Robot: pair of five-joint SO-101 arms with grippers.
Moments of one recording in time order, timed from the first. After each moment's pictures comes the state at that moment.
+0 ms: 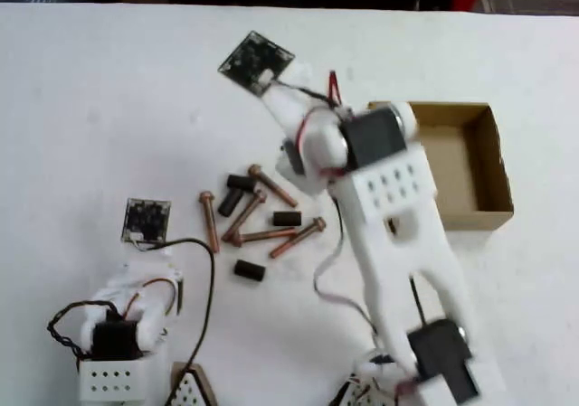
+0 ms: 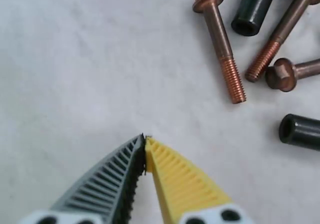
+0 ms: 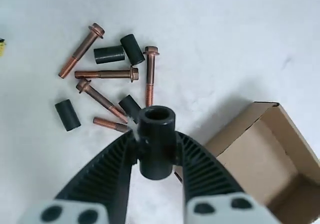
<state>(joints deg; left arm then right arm) -8.2 -103.6 97.1 73.1 -2.8 -29.3 -13.0 -15.4 98.0 31.6</state>
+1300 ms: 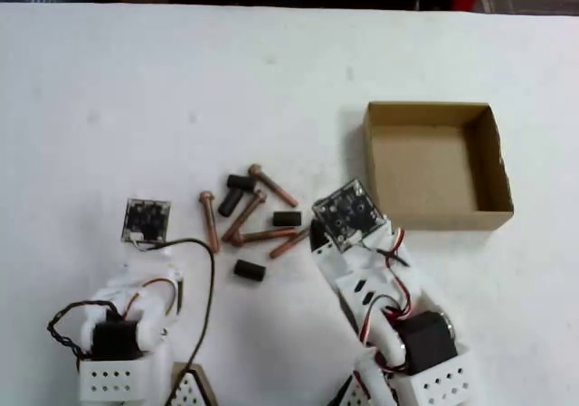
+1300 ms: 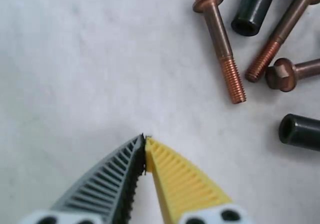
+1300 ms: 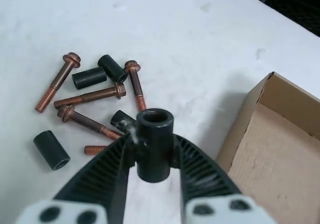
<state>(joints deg) -8.2 -103.6 97.1 73.1 -2.8 -25.6 -85.8 67.5 60.9 17.8</state>
